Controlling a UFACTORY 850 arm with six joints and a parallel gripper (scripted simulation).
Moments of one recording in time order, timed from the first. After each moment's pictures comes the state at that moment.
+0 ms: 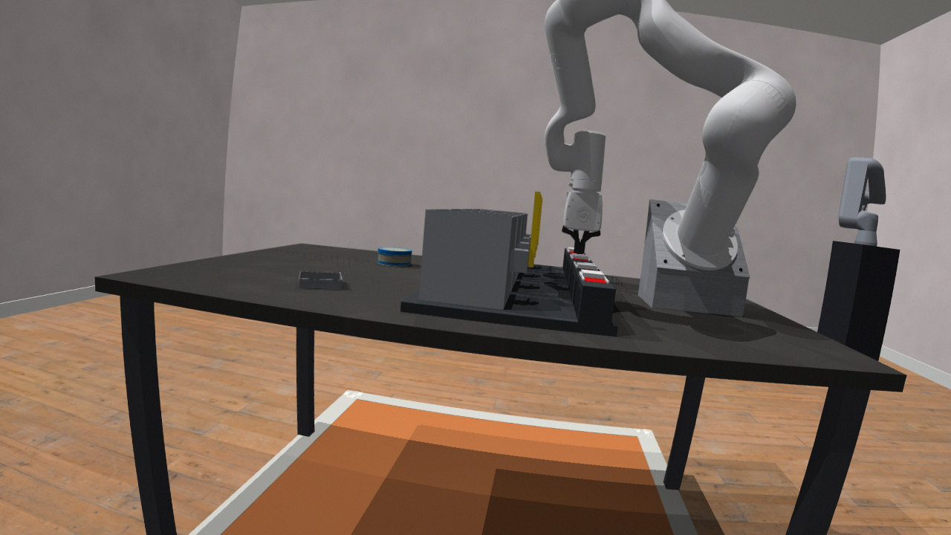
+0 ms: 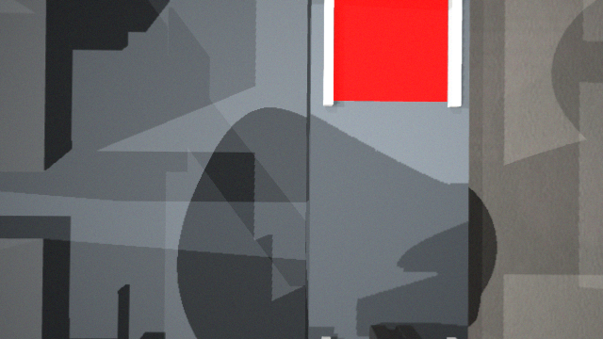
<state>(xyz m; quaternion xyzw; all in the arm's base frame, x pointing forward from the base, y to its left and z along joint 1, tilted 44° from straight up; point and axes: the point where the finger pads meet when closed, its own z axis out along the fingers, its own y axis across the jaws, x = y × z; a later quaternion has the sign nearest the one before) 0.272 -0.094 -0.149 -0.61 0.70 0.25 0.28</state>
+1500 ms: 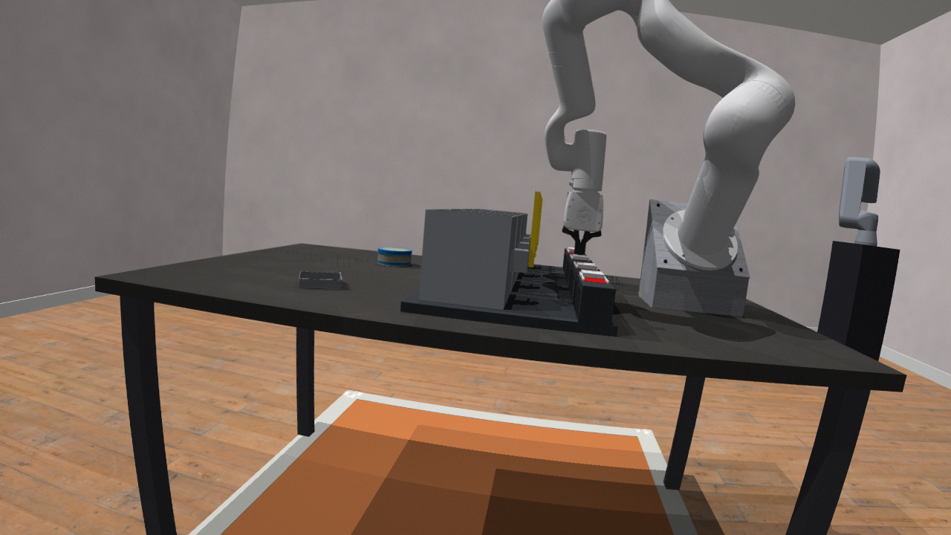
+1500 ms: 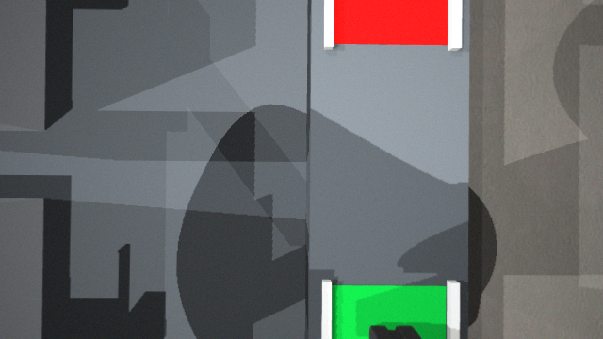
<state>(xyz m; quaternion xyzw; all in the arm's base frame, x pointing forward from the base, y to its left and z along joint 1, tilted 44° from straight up) 0.274 -0.080 -0.135 -0.61 0.70 0.25 0.28</state>
